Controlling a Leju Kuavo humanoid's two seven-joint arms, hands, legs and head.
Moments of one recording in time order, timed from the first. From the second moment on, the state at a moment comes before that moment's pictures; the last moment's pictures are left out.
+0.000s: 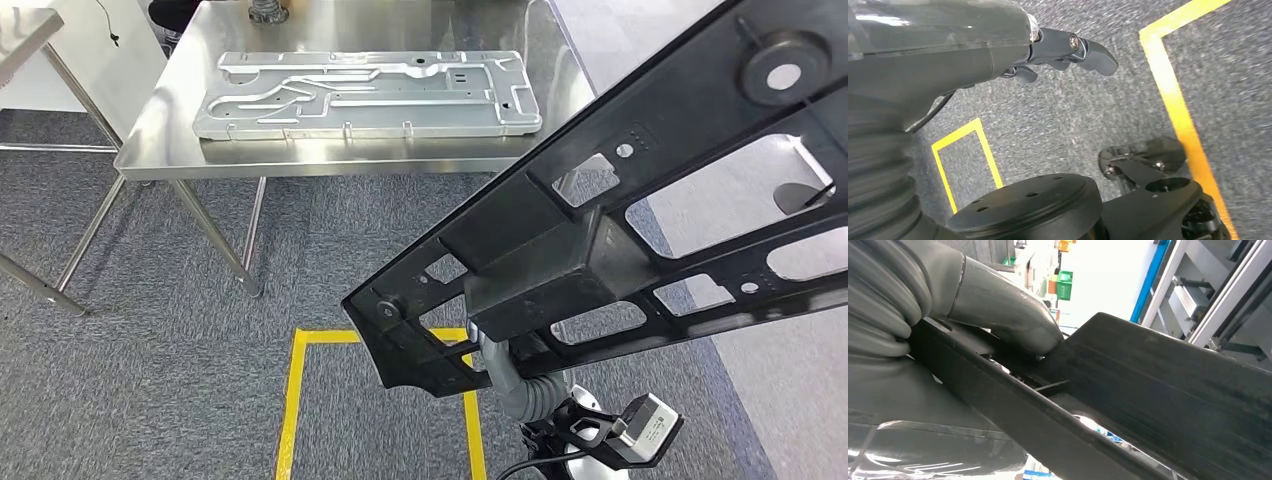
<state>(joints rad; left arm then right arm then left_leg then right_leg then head) -0.09 -0.19 1.06 -0.18 -1.28 0.10 -0.17 -0.06 0.01 0.41 -1.81 -0.12 0.28 -0.52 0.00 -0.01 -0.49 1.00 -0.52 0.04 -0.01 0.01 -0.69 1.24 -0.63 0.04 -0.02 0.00</state>
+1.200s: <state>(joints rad) -0.10 -0.19 1.05 -0.18 -1.29 0.11 -0.16 -0.05 -0.01 0.40 -1.80 -0.12 0.26 -0.54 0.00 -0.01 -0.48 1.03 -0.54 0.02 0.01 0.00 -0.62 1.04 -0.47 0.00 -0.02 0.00</state>
